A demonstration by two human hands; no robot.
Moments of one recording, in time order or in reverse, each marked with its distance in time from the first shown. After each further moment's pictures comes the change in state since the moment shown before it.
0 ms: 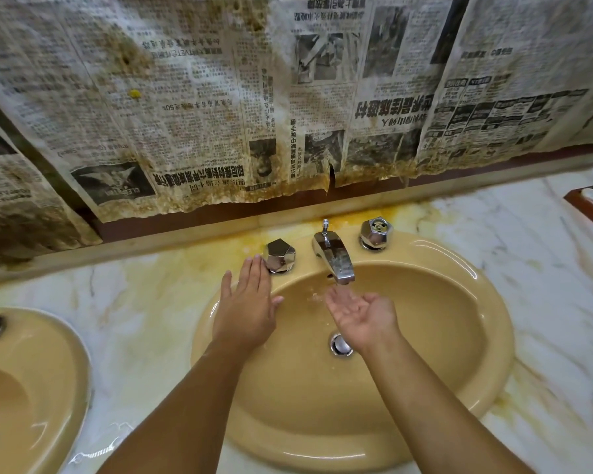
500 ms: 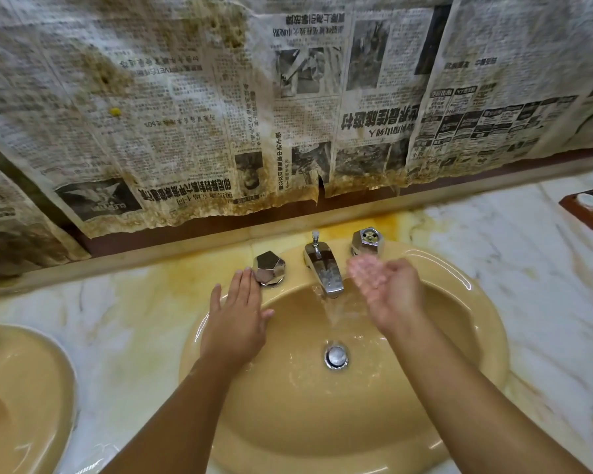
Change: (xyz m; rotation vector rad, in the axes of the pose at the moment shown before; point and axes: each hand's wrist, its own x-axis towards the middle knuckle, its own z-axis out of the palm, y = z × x) left_hand 0.002 -0.001 0.006 0.009 0.032 0.006; right_hand -0.003 -0.060 0.026 -0.216 -0.171 -0.310
